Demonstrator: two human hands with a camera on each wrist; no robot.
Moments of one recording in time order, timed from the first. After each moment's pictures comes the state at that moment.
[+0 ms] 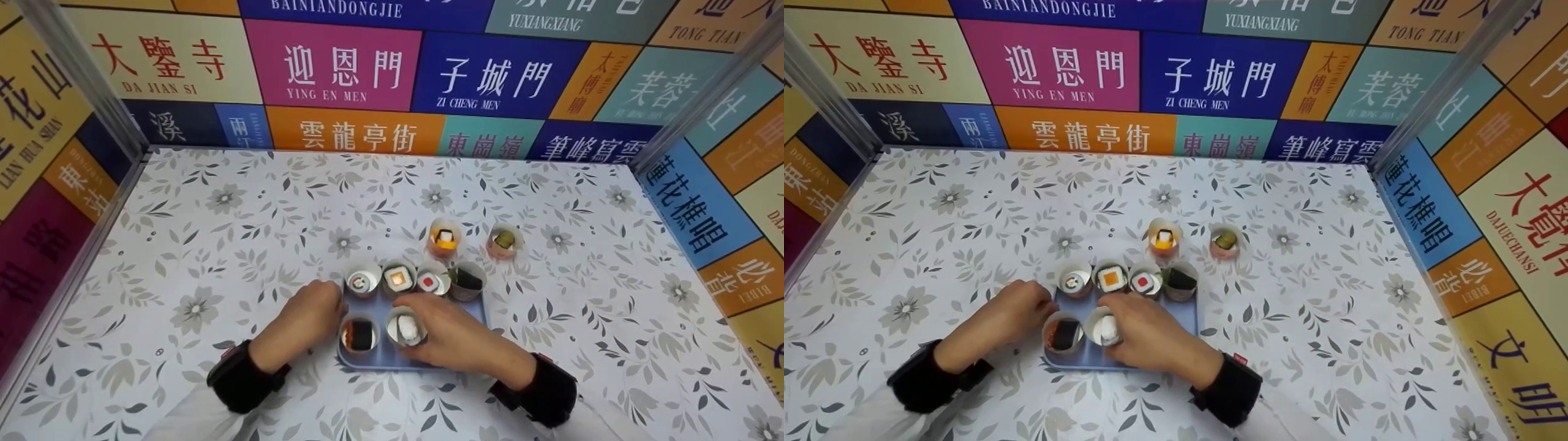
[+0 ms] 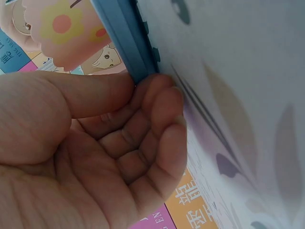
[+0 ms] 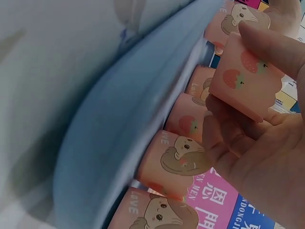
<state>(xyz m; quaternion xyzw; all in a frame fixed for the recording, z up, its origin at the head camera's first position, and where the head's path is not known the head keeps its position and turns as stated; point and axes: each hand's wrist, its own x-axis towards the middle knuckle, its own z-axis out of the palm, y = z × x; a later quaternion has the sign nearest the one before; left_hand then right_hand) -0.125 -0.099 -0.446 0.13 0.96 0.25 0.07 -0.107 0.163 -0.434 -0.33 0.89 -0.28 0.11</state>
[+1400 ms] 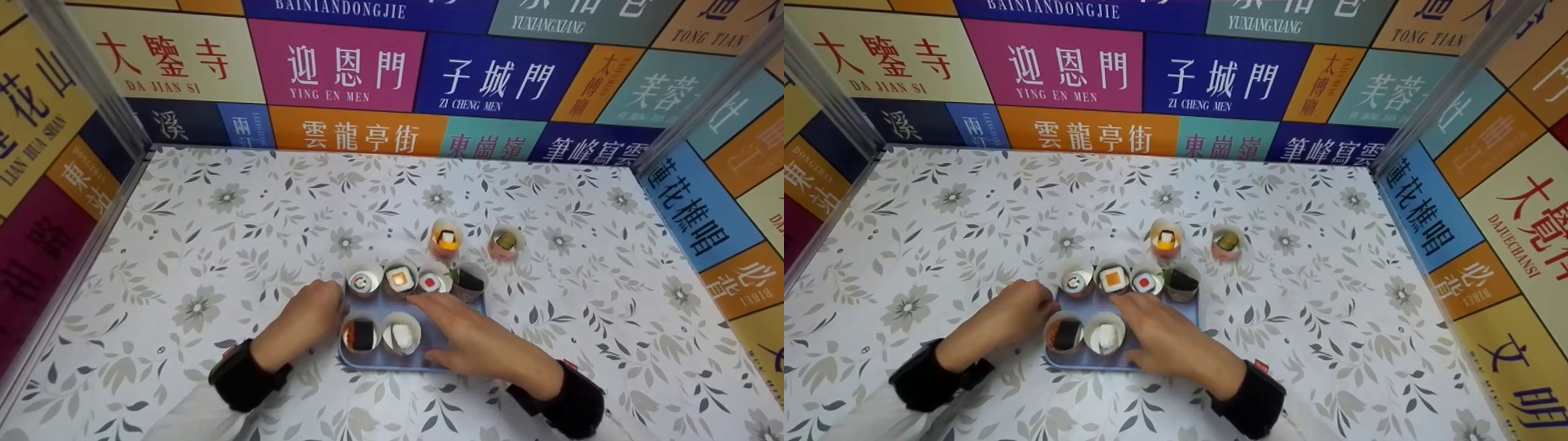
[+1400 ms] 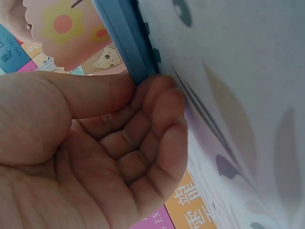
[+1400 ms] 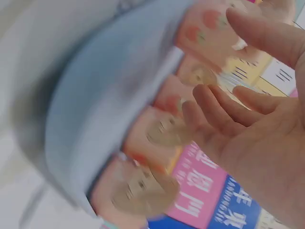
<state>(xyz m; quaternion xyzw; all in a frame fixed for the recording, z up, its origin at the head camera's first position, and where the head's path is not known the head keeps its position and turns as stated) -0.125 -0.099 -0.445 0.11 0.96 0.26 0.09 -0.099 0.187 -0.418 -0.38 0.89 -0.23 0.09</state>
